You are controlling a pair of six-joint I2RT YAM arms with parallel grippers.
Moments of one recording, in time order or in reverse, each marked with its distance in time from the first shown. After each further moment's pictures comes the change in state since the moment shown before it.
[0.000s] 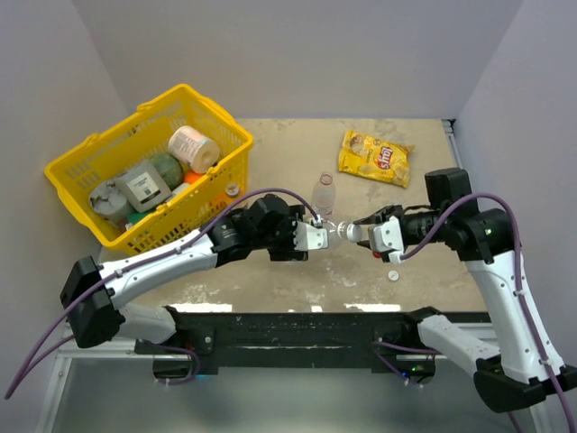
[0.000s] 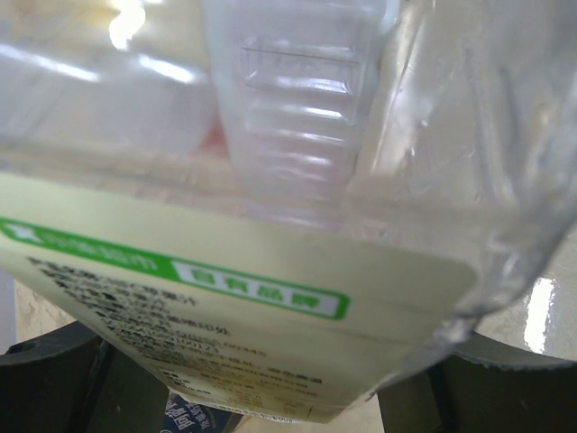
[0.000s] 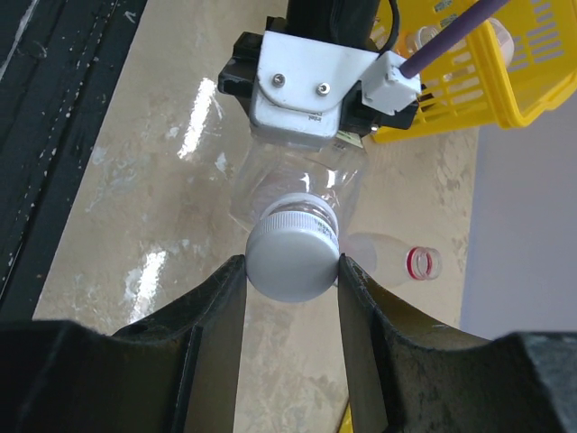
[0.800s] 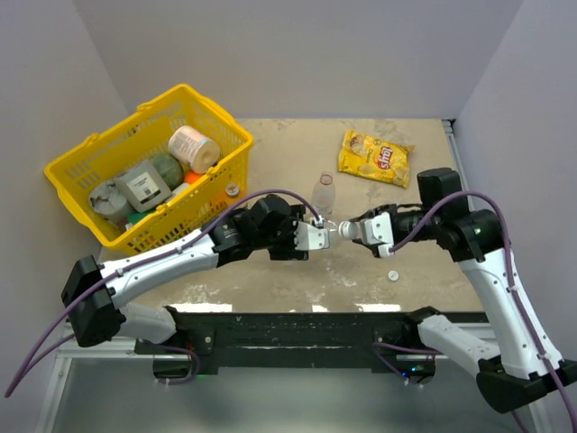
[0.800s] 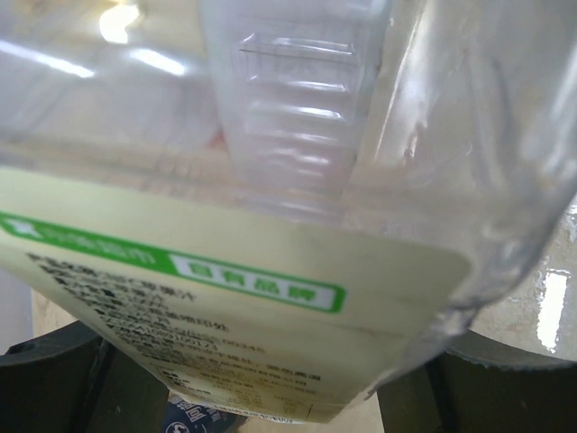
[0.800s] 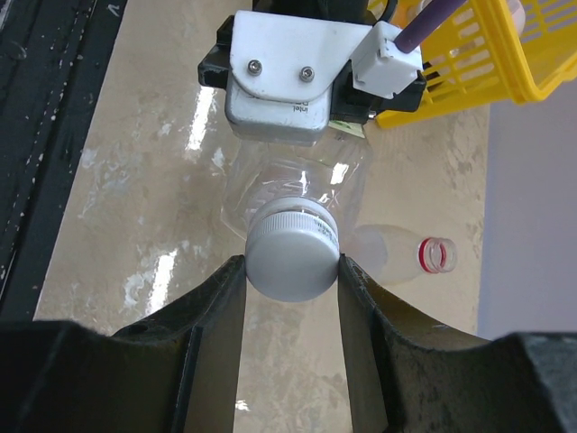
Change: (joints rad) left arm -0.011 0.010 0.018 -0.006 -0.029 0.009; right arm 0.038 -0.007 -0.087 0.138 0.055 0.119
